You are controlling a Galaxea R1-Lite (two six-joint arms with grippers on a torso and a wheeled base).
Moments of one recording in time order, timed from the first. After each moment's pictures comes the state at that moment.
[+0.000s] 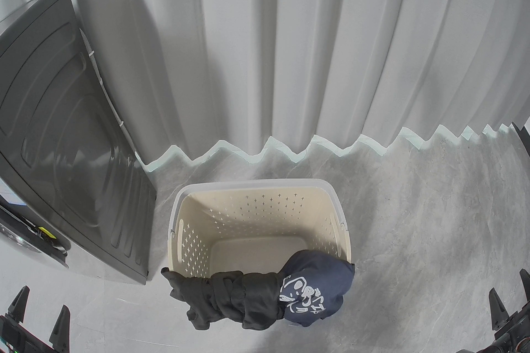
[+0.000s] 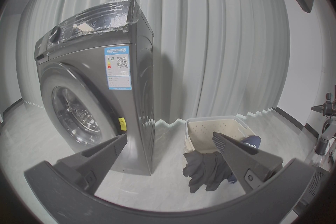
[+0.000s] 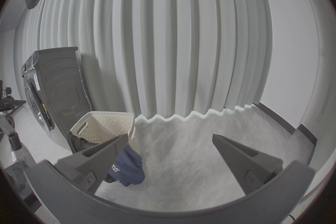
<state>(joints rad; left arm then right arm) 0.00 0.02 -0.02 0.00 0.01 -0.04 0.00 0.02 -0.02 0.02 -0.01 0.00</state>
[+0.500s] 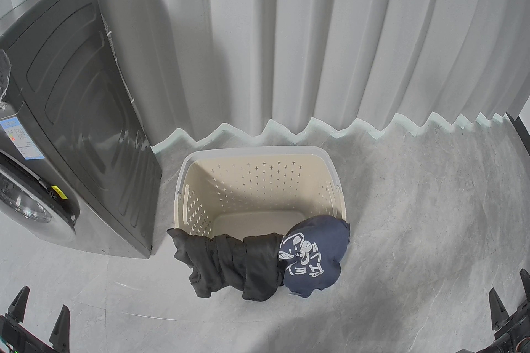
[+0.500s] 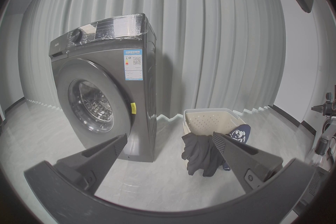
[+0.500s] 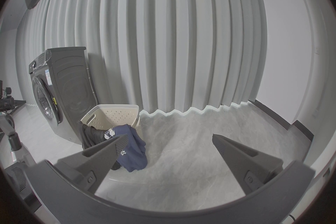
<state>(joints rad) 0.00 0.02 -0.02 0.01 0.01 -0.04 0.00 0.02 -0.02 0.02 -0.01 0.00</state>
